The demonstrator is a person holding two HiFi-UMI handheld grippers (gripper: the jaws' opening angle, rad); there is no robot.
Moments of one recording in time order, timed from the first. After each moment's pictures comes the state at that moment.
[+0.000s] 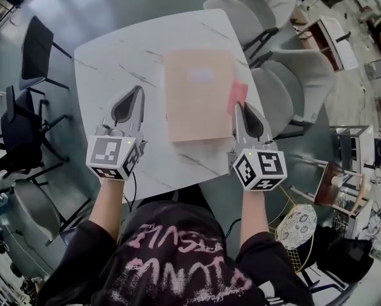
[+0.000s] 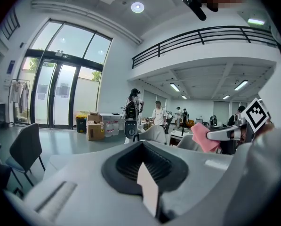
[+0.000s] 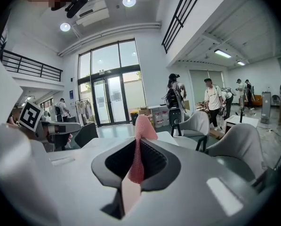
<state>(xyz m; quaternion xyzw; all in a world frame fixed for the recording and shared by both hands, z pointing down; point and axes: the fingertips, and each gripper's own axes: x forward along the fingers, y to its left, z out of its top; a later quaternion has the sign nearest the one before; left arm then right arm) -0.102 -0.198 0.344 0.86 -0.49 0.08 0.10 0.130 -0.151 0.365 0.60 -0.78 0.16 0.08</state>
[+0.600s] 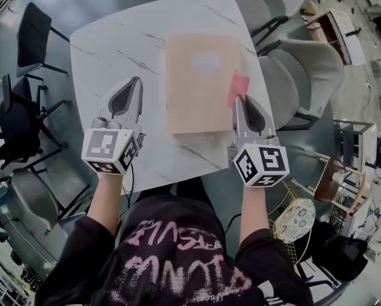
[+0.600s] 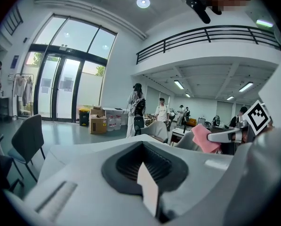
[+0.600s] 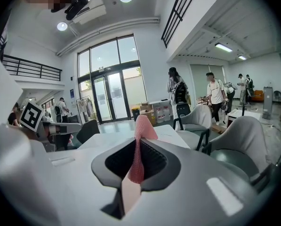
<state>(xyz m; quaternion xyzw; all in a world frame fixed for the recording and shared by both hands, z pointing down) -0.106 -0.201 0.374 0.85 -0.50 0.09 0.13 0.125 -0.156 0.394 0.59 -0.78 0.19 0.09</state>
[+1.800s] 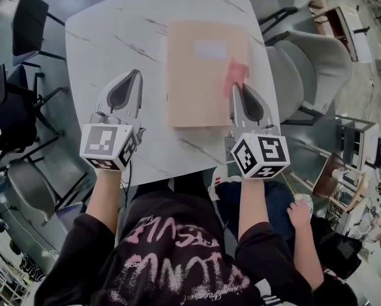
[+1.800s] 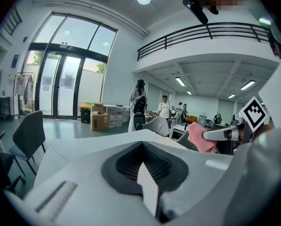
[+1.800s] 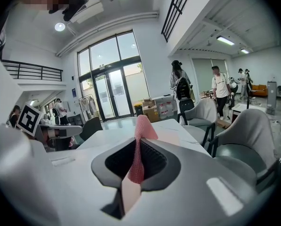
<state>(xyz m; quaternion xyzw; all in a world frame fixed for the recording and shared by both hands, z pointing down) -0.109 -0.202 0.405 0.84 -0.51 0.10 0.14 0.108 -0.172 0.423 0.57 -0.79 0.21 0.10</state>
